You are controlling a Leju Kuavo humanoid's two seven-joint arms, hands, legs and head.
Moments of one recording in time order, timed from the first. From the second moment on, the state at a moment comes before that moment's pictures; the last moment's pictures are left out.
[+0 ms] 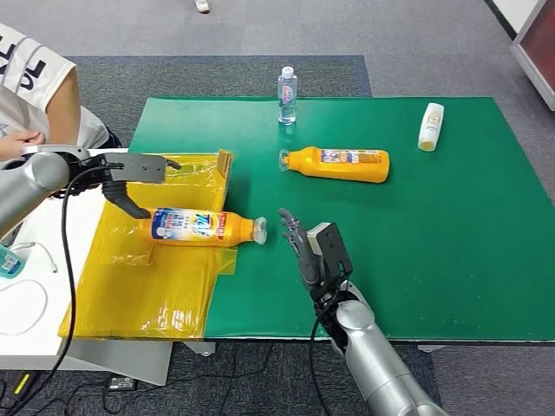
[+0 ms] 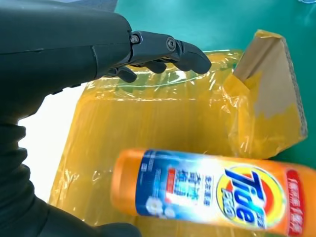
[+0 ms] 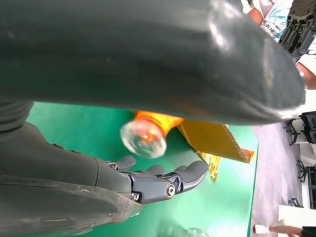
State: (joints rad) left arm -1.23 0.50 -1.28 -0.76 0.12 -0.66 -0.21; right arm -0.40 0.23 0.41 -0.94 0.03 0.14 -0.34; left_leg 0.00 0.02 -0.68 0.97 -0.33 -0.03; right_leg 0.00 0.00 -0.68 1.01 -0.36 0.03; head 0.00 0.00
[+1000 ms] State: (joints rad) left arm -0.14 0.22 -0.26 -1.60 -0.17 -0.19 -0.52; right arm 0.01 0.16 0.08 -1.79 0.06 0.19 -0.63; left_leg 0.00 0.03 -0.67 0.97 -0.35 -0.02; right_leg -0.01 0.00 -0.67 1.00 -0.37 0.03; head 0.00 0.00
